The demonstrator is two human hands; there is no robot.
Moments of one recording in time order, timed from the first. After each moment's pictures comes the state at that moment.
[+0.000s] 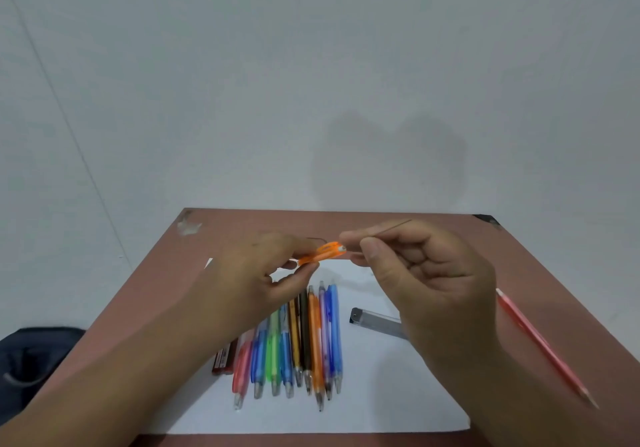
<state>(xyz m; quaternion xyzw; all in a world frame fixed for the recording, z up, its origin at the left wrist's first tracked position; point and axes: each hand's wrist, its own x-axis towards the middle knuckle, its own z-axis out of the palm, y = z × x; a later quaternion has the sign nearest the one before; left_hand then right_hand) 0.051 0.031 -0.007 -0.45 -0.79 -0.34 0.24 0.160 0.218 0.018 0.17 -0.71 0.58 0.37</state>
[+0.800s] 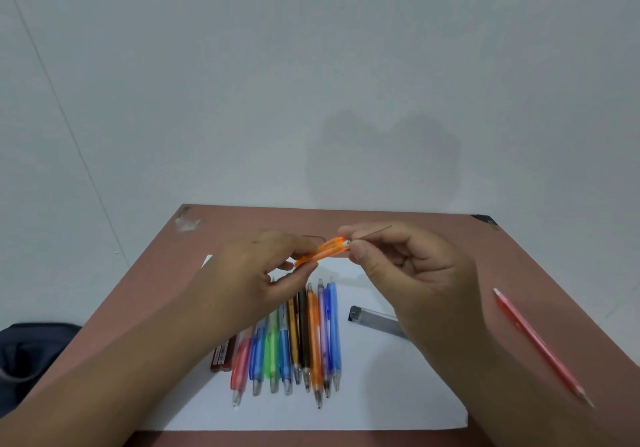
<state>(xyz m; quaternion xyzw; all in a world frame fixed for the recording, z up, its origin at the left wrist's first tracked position) 0.051 0.030 -0.006 -0.46 -0.79 -0.34 0.23 0.148 0.223 0.009 0.16 -0.73 0.56 0.36</state>
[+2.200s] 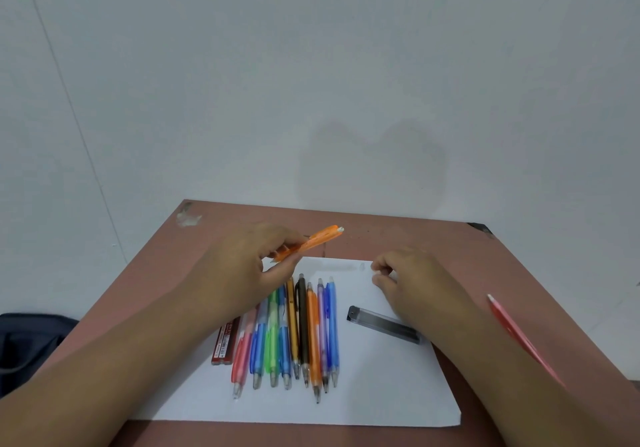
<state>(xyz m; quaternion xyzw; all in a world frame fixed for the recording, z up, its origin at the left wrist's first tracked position) 0.036 0.022 -0.013 -0.36 -0.85 -0.35 0.15 0.110 0.272 -0.013 -0.08 -0.98 0.15 0.08</state>
